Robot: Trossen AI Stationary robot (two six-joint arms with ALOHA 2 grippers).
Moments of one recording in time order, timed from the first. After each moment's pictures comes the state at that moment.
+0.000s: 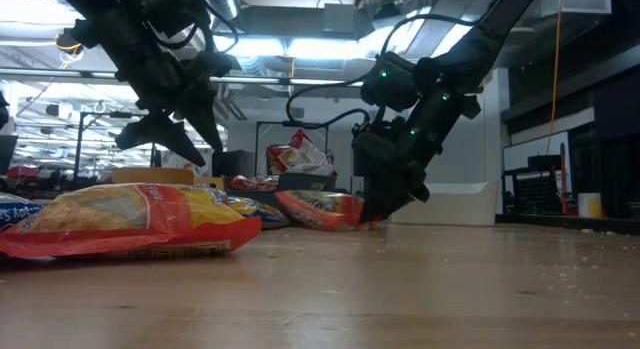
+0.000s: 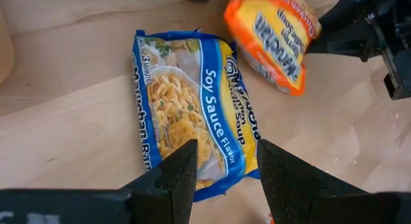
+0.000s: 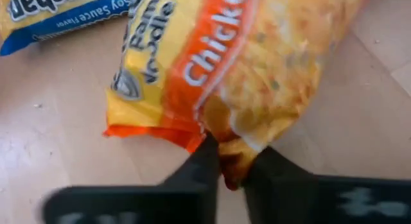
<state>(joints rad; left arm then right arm) 0.12 1.13 0.58 -0.30 -0.12 -1.06 -0.20 1.84 0.92 -0.04 -0.09 0.38</state>
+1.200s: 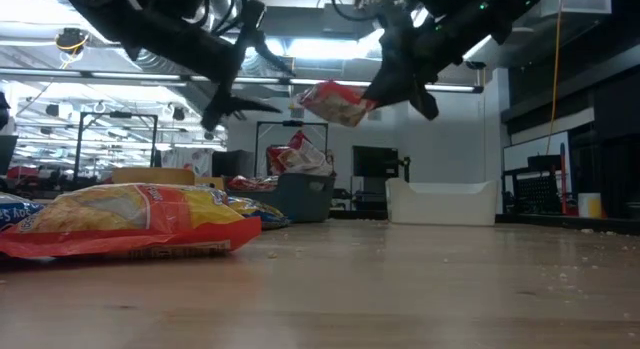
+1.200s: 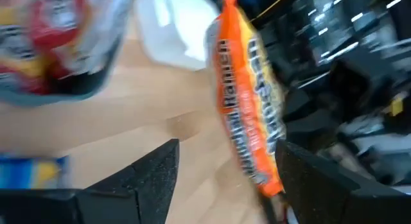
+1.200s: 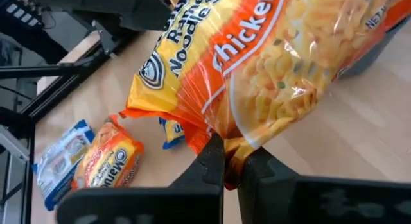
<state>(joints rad) 0.19 1.23 0.58 0.37 -0.16 -1.20 -0.19 1.41 0.92 -0.10 -0.06 0.55</state>
